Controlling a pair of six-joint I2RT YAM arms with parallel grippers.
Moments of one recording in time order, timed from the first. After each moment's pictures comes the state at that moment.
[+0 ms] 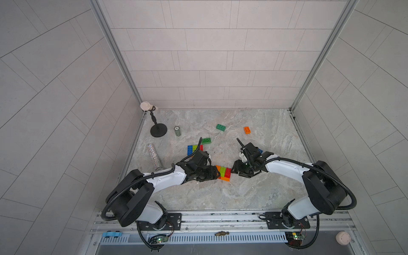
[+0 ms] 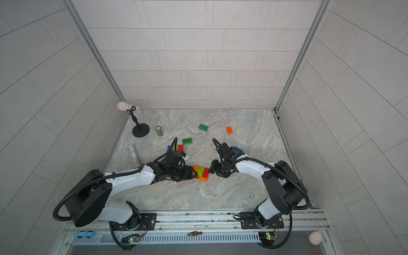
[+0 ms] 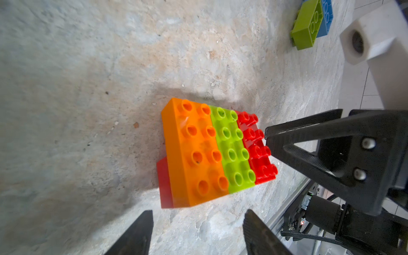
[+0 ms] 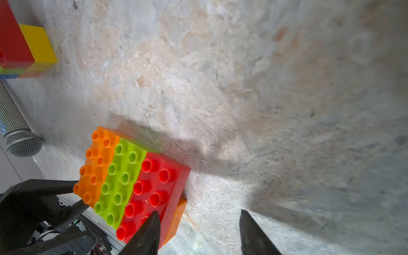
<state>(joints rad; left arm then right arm) -0.73 1.43 0.61 -0.12 0.36 -0.80 0.56 1.51 0.77 -0.42 -0.35 0.82</state>
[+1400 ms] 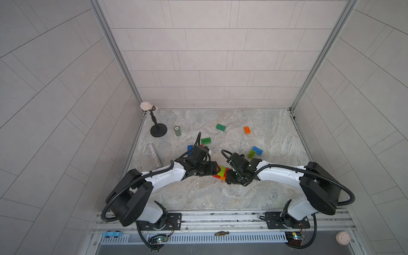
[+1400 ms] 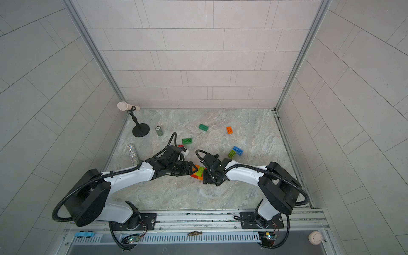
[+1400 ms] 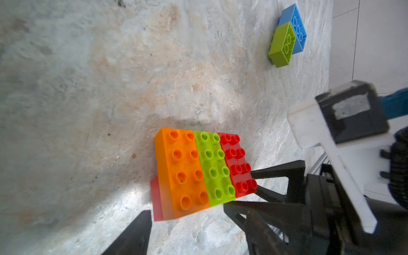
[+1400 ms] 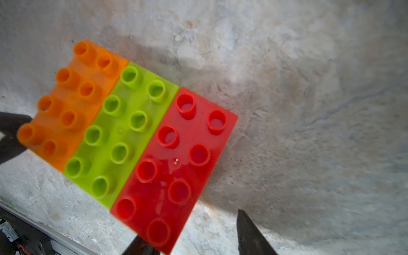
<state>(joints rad) -0.67 1.44 0.69 -0.15 0.38 -0.70 0.83 1.54 0.82 -0.48 -0.12 0.86</state>
